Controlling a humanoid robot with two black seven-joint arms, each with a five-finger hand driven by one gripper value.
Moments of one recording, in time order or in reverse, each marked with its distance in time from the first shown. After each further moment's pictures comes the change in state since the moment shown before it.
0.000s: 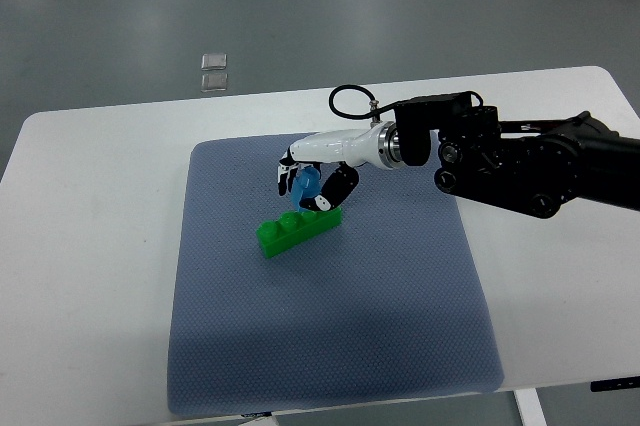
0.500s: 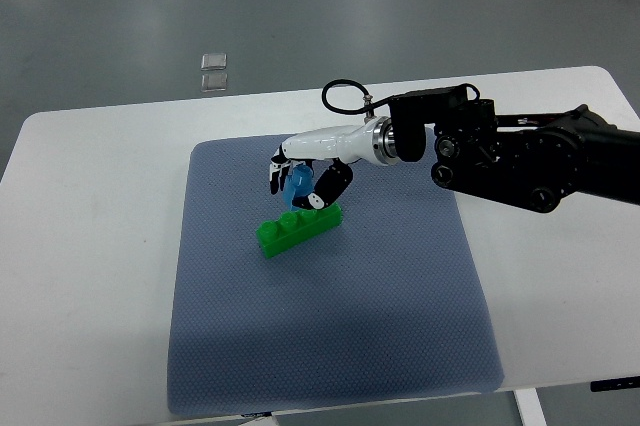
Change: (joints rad) left arm -0.003 0.000 0.001 0.000 0.000 0.000 0.000; right arm 0.024 0.000 0.001 0.017 0.023 0.013 0.001
